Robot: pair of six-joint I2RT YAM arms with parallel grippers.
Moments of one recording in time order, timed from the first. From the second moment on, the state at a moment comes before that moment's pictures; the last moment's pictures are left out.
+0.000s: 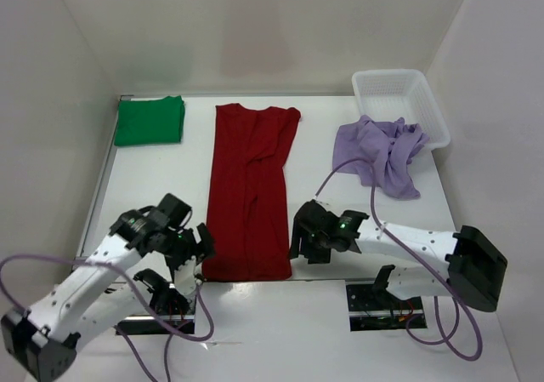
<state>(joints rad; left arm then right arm) -0.52 0.77 0.70 -1.22 0.44 2.01 1.00 1.18 0.64 -0.59 0.00 1.15</state>
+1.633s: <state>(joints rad) -1.09 1.21 0.59 -0.96 0.22 1.98 0.85 1.42 0.67 -0.46 -0.22 0.88</state>
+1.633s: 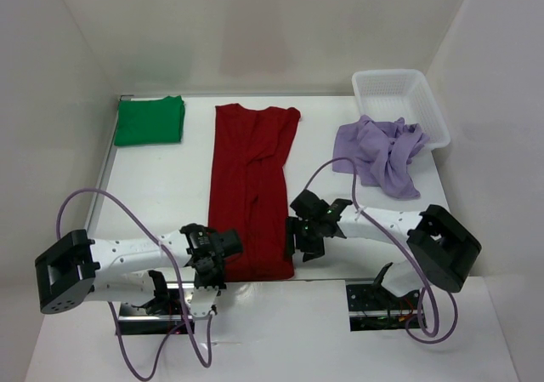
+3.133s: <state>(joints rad) -0.31 1.46 1.14 -0.67 0.39 1.22 0.48 1.79 1.40 -0.68 -0.38 0.49</state>
